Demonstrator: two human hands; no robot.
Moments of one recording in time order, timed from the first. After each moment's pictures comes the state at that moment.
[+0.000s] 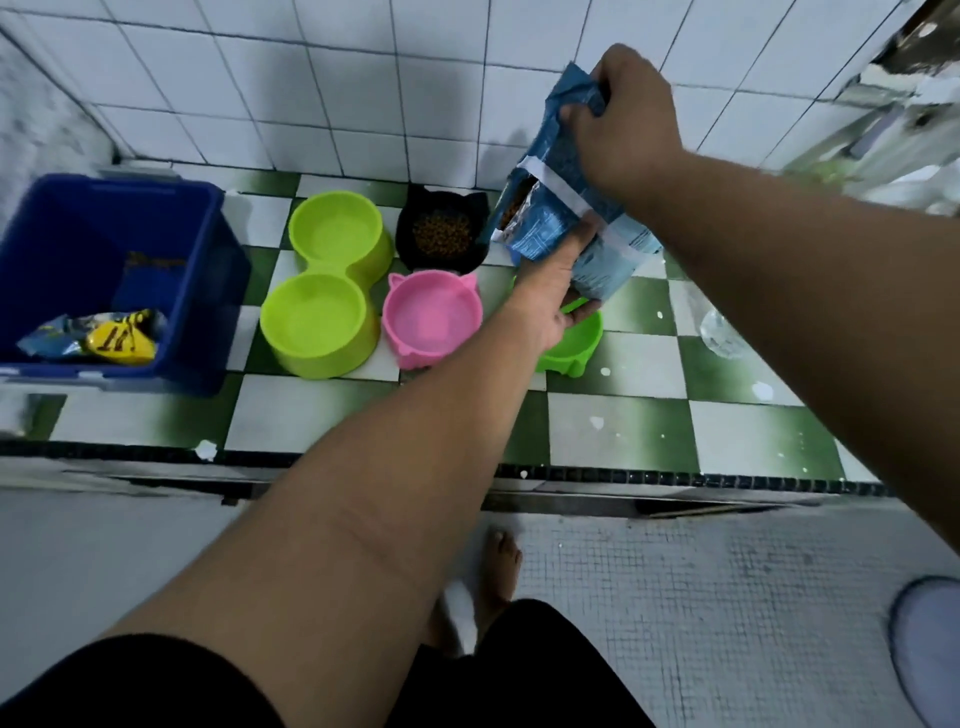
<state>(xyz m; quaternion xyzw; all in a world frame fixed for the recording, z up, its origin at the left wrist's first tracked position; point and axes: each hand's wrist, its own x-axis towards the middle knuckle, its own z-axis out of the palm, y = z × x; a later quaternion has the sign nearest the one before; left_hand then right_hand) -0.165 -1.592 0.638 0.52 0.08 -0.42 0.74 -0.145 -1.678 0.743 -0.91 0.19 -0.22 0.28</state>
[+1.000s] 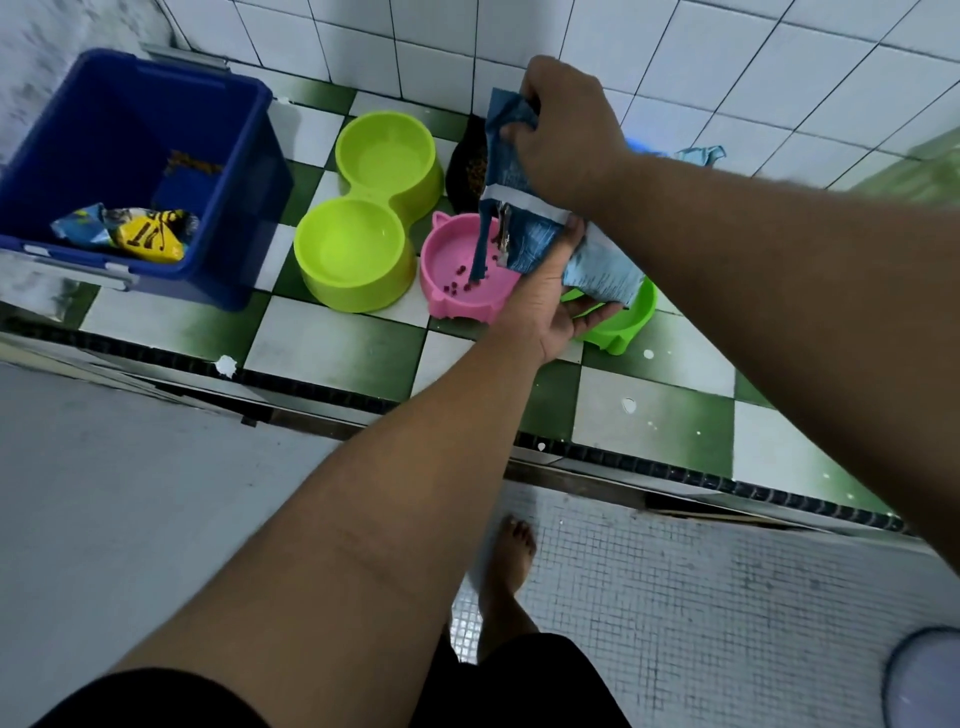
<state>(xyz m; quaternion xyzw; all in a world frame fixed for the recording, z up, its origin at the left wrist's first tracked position) -0.179 -1.547 0.582 0.41 0.19 -0.40 0.80 -0.115 -1.603 0.687 -0.96 0.06 -0.09 0.26</state>
